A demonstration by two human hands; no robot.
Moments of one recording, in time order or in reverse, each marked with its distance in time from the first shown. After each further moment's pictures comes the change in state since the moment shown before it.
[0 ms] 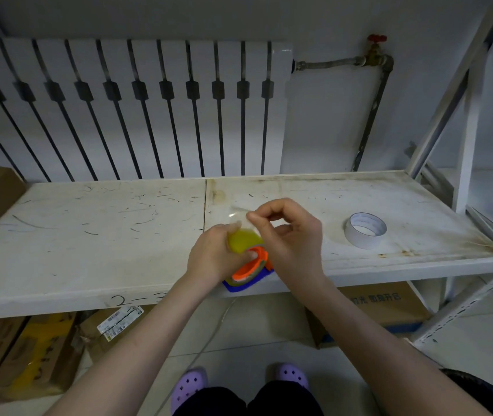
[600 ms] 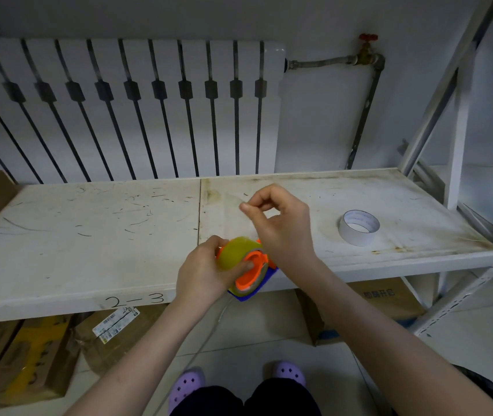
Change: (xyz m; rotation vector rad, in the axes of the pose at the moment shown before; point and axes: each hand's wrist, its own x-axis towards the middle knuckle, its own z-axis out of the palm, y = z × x) left_hand -0.027 -0.015 0.013 -0.141 0.103 -0.068; right_hand 0.015 0.007 0.001 -0.062 -0.065 0.022
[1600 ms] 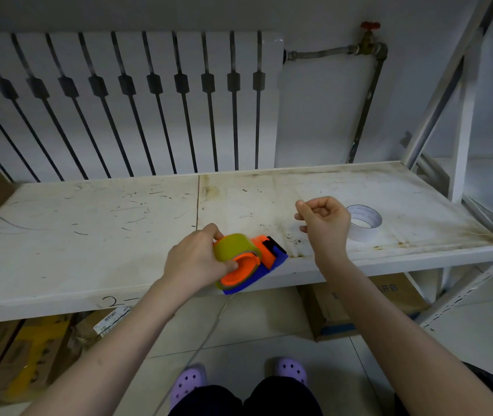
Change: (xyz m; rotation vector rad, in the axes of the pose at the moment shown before) left_hand 0.023 0.009 -0.019 0.383 -0.166 0.003; right_hand -0.003 0.072 -0.035 0.233 0.286 0.650
